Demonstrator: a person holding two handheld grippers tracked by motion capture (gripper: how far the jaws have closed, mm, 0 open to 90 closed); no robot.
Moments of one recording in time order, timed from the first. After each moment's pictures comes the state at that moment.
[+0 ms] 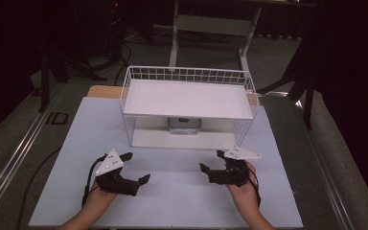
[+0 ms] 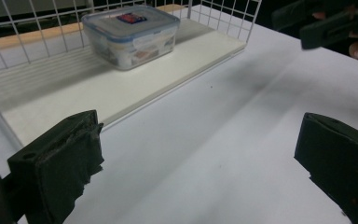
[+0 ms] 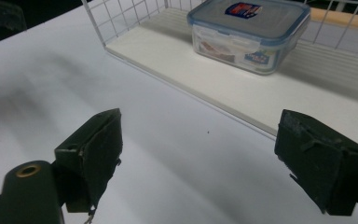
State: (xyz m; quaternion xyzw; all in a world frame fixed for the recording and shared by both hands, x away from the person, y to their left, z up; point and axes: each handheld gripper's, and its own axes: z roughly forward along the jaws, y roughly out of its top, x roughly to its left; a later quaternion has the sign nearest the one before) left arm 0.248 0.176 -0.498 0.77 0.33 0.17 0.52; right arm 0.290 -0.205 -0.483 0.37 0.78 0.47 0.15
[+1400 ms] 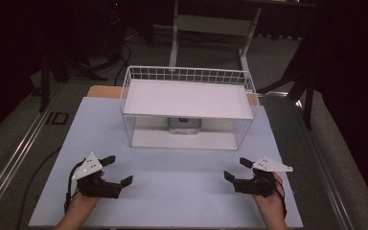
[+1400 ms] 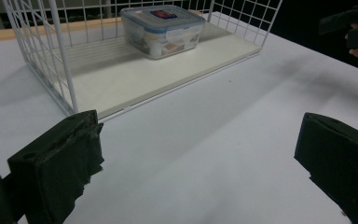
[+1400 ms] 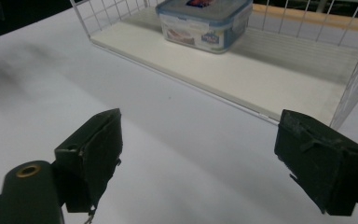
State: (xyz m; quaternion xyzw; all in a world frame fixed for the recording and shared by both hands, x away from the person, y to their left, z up) left arm 0.236 0.216 -0.506 0.74 0.37 0.16 0.53; right arm 0.267 -0.274 -0.489 0.38 0.77 0.49 0.17
